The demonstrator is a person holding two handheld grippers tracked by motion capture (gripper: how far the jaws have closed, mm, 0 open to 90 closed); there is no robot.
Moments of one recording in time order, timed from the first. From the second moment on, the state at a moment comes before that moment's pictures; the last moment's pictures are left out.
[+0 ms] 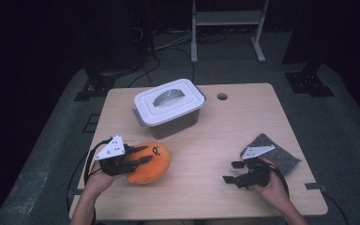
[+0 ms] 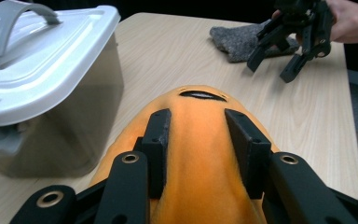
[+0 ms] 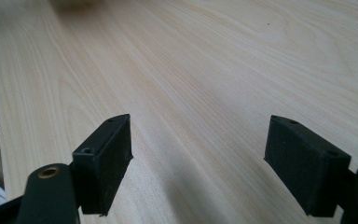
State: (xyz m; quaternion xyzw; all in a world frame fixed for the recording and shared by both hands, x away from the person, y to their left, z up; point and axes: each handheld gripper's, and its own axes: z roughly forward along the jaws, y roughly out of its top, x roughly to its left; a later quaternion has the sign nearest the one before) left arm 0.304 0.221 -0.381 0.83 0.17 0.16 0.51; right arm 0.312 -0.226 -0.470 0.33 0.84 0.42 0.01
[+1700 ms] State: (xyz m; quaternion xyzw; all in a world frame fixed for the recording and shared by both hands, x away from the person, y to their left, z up) left arm 0.328 0.089 -0.382 0.85 0.05 0.07 0.51; right arm 0.311 -0.234 -0.464 0.34 0.84 0.43 0.02
